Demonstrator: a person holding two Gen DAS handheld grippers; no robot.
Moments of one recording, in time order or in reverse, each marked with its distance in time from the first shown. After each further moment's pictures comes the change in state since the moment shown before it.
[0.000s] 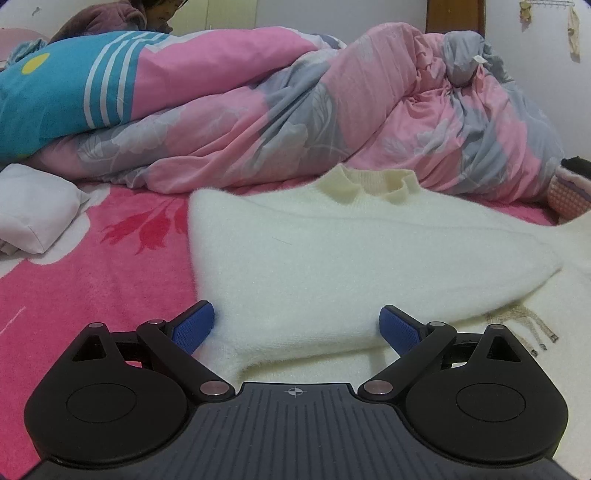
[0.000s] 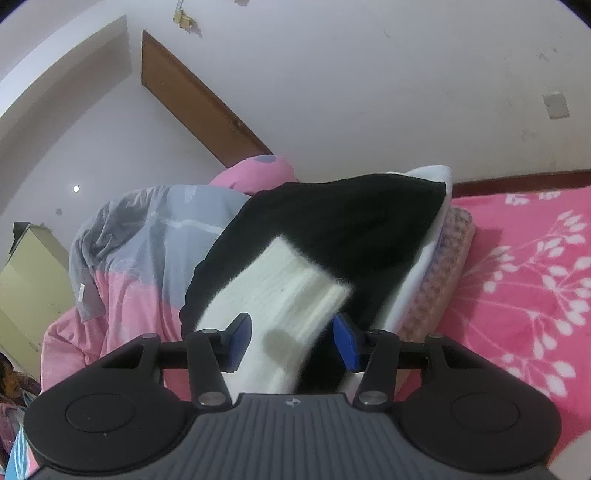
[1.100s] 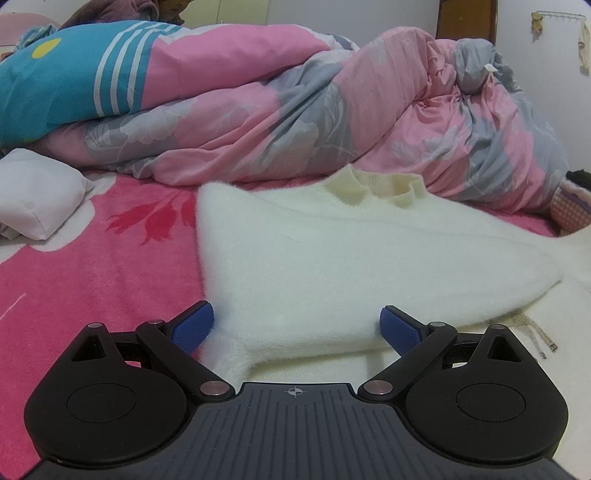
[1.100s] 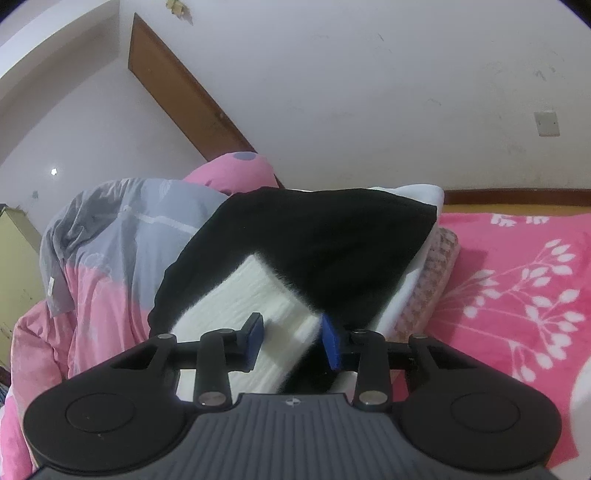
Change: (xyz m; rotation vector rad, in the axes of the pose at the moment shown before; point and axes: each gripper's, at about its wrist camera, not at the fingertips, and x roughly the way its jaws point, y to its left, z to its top) left arm 0.001 0.007 -0.001 -0.048 0.007 -0.004; right arm 0.015 0.003 0.017 -0.050 0.018 -0.093
